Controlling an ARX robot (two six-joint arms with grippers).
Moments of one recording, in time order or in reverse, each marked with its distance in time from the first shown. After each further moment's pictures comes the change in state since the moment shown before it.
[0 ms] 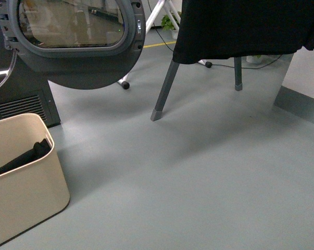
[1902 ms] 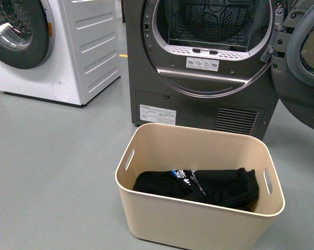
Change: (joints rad) left arm 0.002 -0.003 0.000 -0.001 -0.009 0.000; right arm 0.002 -0.002 0.000 0.000 -0.009 0.000
